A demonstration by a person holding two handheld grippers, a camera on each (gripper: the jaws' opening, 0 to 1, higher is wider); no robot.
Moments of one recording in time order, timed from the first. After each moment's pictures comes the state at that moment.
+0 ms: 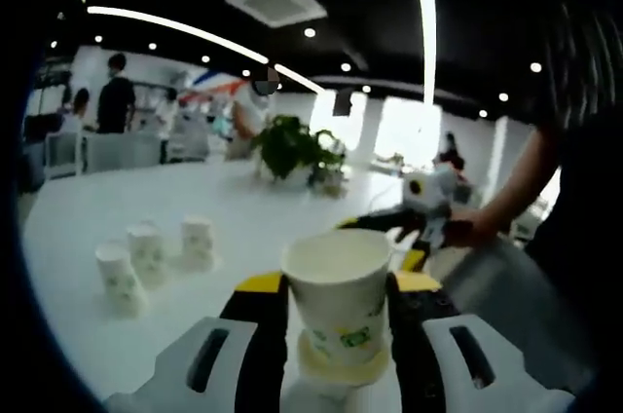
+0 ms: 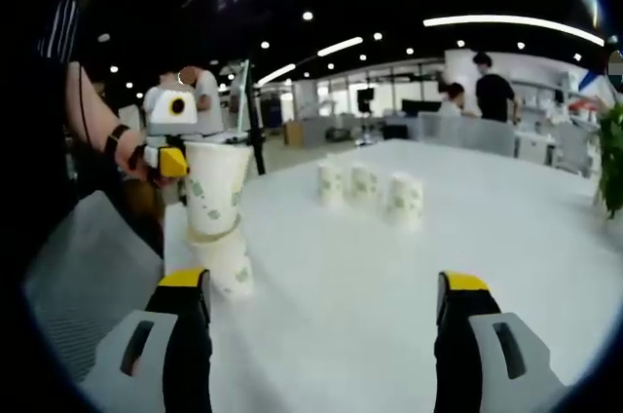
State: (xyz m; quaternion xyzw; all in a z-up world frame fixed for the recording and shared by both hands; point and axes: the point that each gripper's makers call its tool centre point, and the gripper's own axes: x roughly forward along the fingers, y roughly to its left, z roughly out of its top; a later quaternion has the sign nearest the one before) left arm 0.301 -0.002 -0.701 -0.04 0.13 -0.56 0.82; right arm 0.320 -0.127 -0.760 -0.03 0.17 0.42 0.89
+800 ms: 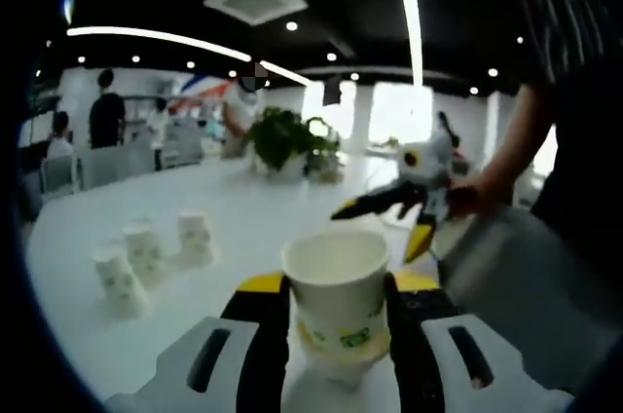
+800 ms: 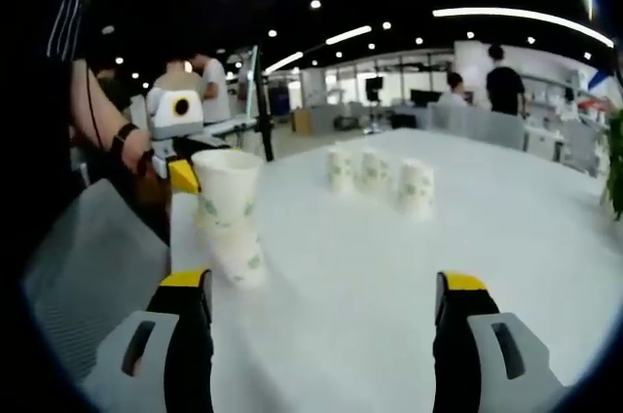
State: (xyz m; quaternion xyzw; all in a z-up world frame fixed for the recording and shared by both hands) left arm 0.295 -0.003 -0.729 0.02 0.12 -0.57 0.82; right arm 0.310 -0.121 -0.772 -0.04 0.19 0.43 0.88
